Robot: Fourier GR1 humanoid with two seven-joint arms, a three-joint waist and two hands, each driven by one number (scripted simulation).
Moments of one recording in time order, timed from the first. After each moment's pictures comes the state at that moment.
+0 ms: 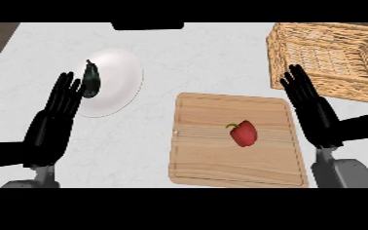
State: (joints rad) left arm -0.01 0.29 -0.06 -1.62 0.37 0.08 -0.10; right arm -0.14 -0.28 0.05 -1.44 -0.39 0.04 -0.08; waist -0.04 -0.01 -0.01
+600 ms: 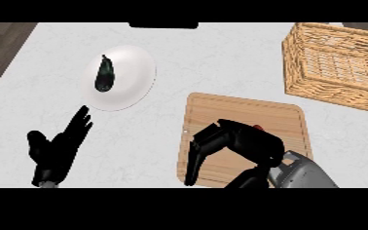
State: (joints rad) left arm 0.08 0.36 -0.14 -1.44 0.28 0.10 0.10; right arm -0.35 -0.29 0.53 -1.71 -0.20 0.47 -0.15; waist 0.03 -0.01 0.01
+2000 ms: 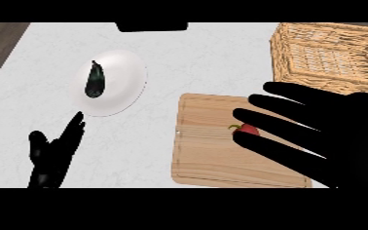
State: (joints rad) left arm 0.12 0.36 -0.14 -1.50 0.23 0.16 0.20; right arm -0.79 -0.86 0.32 -2.18 0.11 0.93 0.27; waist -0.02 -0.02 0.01
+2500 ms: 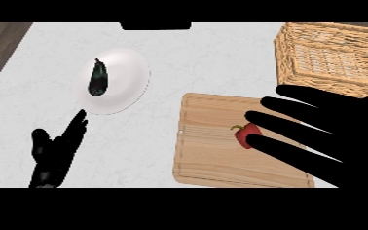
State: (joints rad) left arm 0.11 0.35 -0.14 -1.49 0.22 0.14 0.21; right arm -0.78 -0.90 0.29 -2.19 0.04 1.00 0.30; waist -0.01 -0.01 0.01
